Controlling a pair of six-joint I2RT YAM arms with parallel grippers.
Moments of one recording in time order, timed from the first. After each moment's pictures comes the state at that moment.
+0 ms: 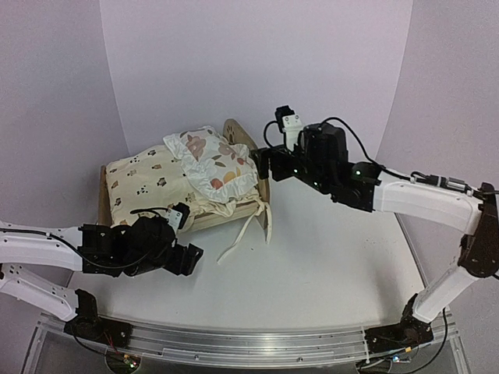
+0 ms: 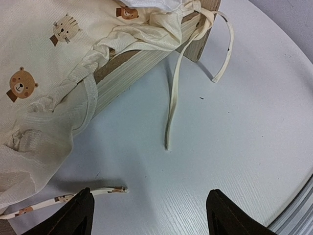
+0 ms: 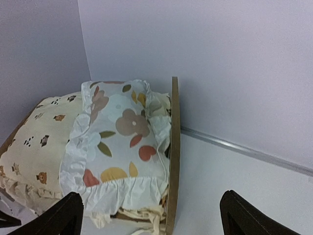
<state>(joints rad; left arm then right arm) -1.18 1.11 0.68 -0.34 -0.47 -0.54 0.92 1.58 1.35 0.02 0.41 0.09</state>
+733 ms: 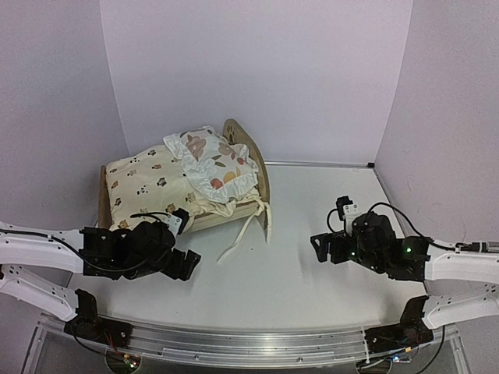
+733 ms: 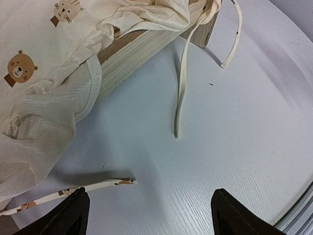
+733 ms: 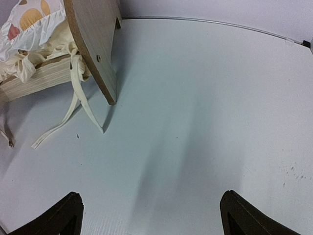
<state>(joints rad) -1.18 1.11 0.65 -0.36 -0.47 -0.52 0.92 1.01 0.52 -0.12 0.44 0.44</state>
